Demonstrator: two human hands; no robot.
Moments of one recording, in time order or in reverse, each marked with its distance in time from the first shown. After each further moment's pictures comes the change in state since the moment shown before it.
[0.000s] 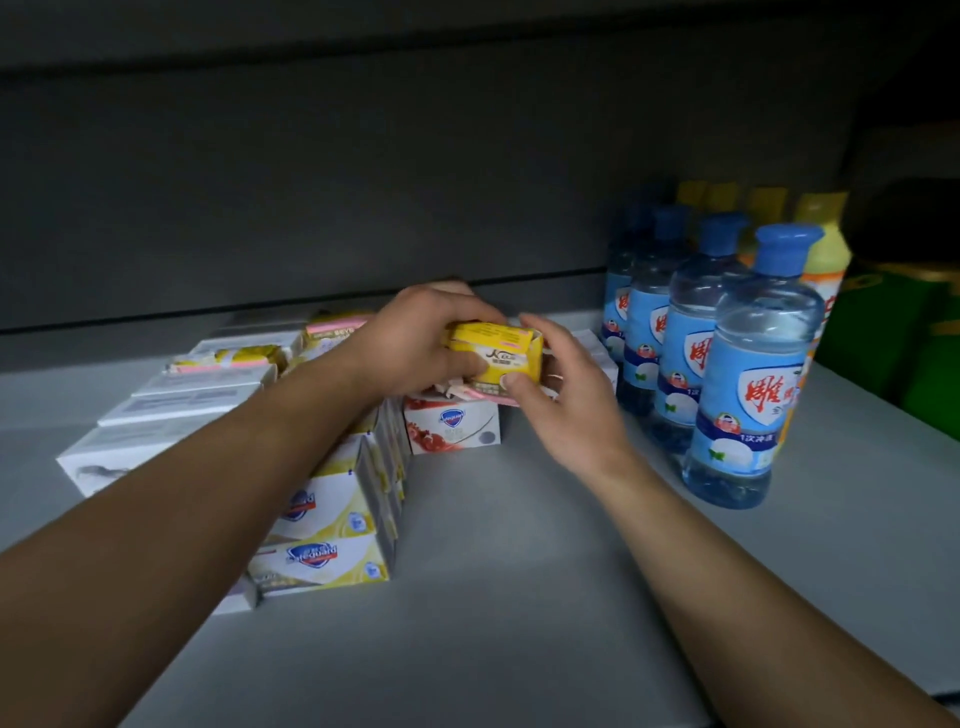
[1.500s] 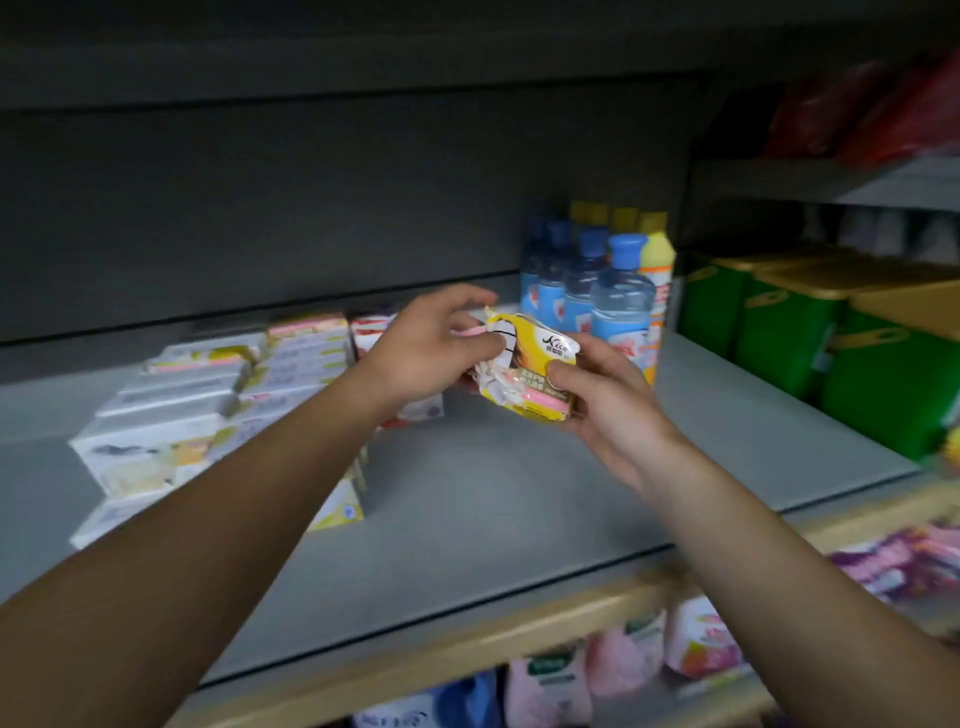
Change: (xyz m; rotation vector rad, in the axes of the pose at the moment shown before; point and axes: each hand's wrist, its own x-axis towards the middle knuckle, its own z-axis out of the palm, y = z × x) left_hand -0.037 0.111 -0.004 -0.738 0.036 -0.266; right_hand -0.087 -0.076 -0.088 0.607 0.138 0.447
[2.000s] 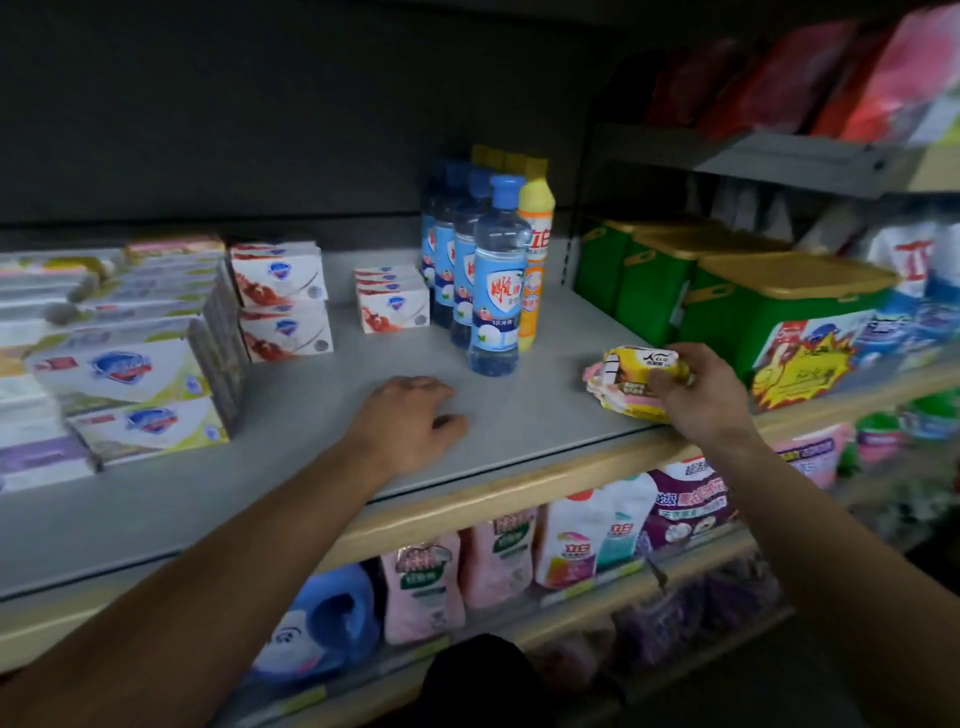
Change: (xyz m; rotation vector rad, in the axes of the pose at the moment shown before) left_hand -0.048 -0.066 0.133 0.681 -0.163 0.057; right_hand -0.050 -0.024 -0.213 -1.149 0.573 -0.095
